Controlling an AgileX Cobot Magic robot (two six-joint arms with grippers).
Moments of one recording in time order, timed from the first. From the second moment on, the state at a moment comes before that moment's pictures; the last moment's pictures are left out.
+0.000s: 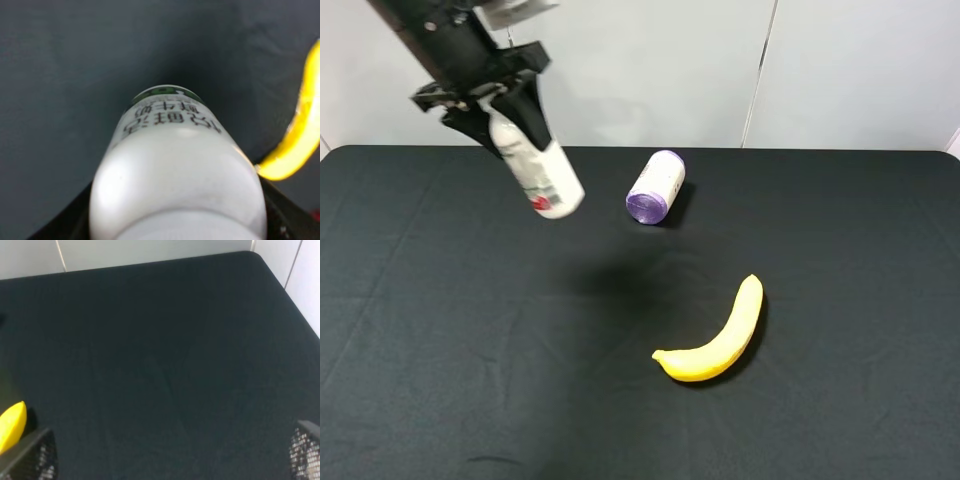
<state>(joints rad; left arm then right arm) -0.33 1.82 -1.55 -0.46 1.11 0.14 -0.13 -0.01 -0.50 0.00 1.02 0.05</state>
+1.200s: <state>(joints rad) -0.45 1.82 -1.34 -1.19 1.10 0.67 0.05 0.37 -0.57 0.38 0.92 -0.31</state>
